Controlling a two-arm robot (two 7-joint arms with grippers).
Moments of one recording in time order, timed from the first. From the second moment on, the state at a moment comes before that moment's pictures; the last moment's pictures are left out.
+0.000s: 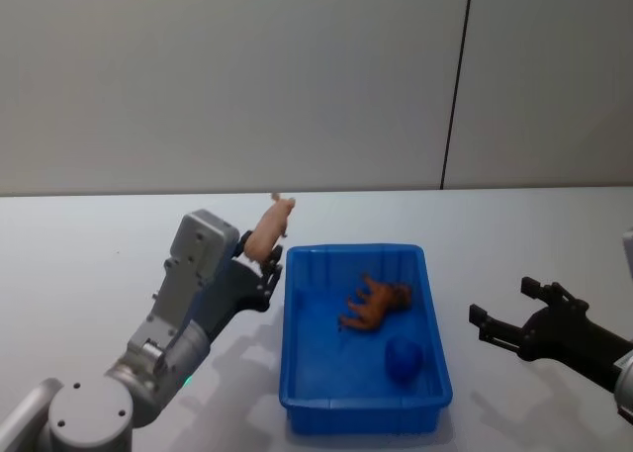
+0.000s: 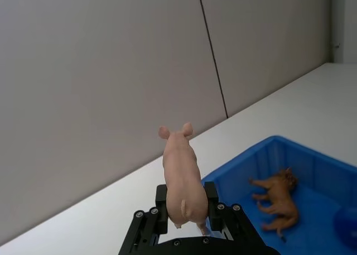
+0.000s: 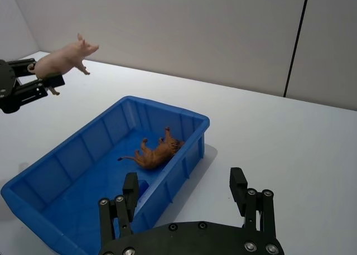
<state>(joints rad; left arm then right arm) -0.19 0.39 0.38 -1.52 -0.18 0.02 -0.09 0.04 0.47 -0.24 -1.66 0.48 0.22 0.37</state>
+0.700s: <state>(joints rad) -0.21 0.34 0.42 -1.55 -0.17 0.02 -0.21 0.04 0.47 -0.24 -1.66 0.48 0.22 0.37</state>
